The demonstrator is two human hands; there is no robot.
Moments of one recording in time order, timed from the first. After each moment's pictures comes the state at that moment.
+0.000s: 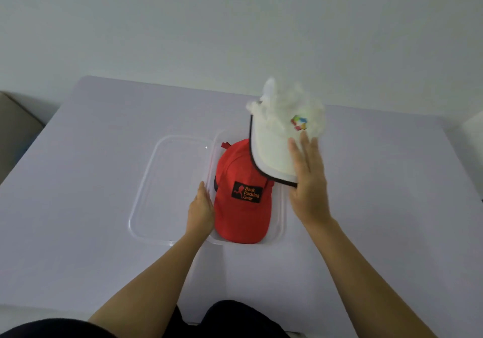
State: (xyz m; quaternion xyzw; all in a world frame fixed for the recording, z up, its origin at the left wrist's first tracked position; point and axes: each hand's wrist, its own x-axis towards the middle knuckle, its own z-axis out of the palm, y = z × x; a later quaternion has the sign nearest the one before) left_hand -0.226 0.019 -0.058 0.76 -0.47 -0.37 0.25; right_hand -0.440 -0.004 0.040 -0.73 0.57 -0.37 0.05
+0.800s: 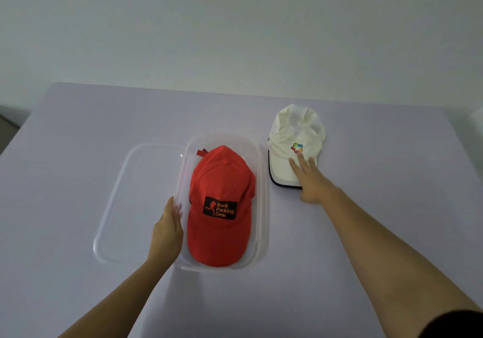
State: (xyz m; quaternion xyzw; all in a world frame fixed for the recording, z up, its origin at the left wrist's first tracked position) left_hand -0.226 0.016 -0.080 0.78 -0.48 -0.33 0.24; right_hand -0.562 -0.108 -0.050 -0.74 0.62 0.14 0.22
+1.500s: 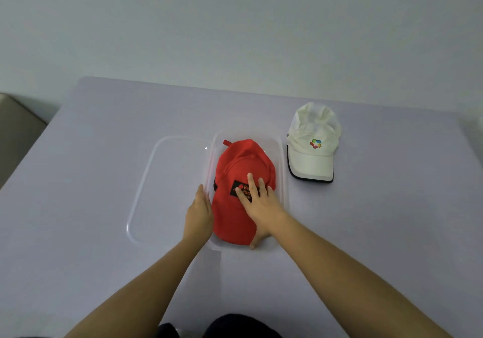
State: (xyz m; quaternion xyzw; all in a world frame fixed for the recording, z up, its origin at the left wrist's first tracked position) left_hand -0.230 0.019 -0.065 0.76 -0.47 -0.36 0.26; right_hand -0.391 -0.016 -0.033 -0.83 0.46 0.27 0.12
